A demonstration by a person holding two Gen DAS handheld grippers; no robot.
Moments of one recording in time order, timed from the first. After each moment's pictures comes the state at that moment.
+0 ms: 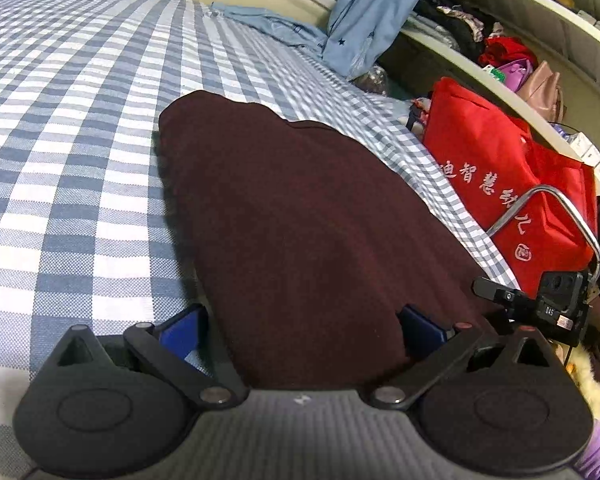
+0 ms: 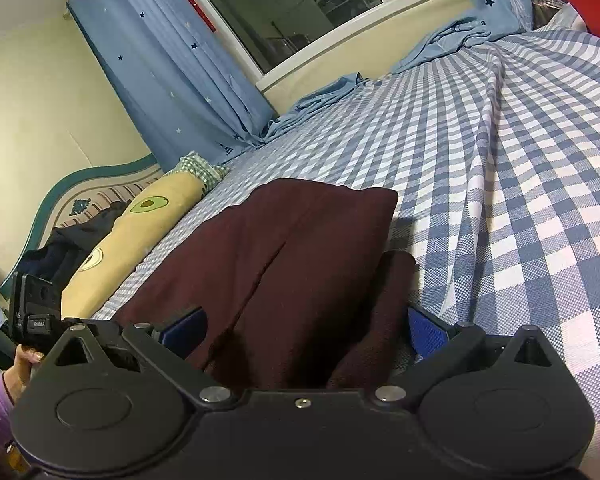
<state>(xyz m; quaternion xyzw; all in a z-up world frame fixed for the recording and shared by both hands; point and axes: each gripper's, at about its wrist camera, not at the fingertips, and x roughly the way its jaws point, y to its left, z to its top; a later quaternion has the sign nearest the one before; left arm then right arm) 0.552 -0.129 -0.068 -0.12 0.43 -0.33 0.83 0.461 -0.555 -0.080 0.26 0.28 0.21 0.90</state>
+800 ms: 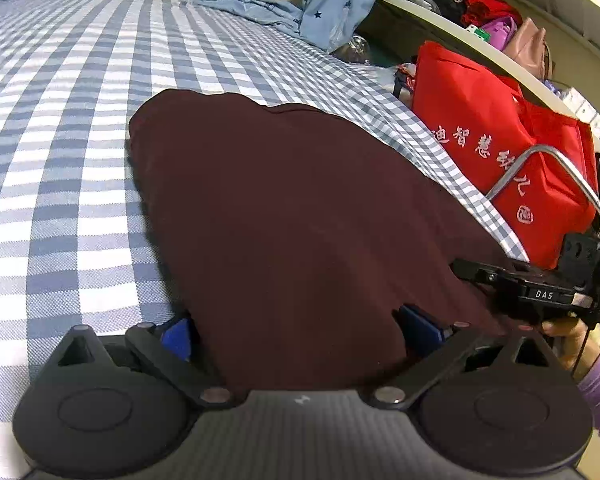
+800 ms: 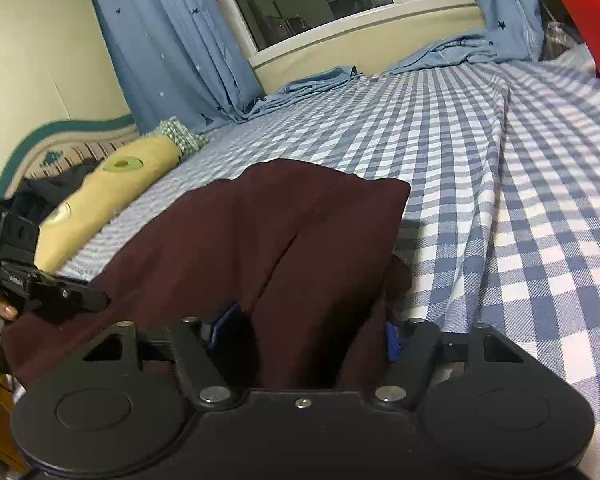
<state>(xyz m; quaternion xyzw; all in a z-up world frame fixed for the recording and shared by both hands) 0.563 -0.141 -0.066 -0.05 0.44 -0.36 0.82 0.459 -0.509 -0.062 0.15 0.31 0.17 0.93</state>
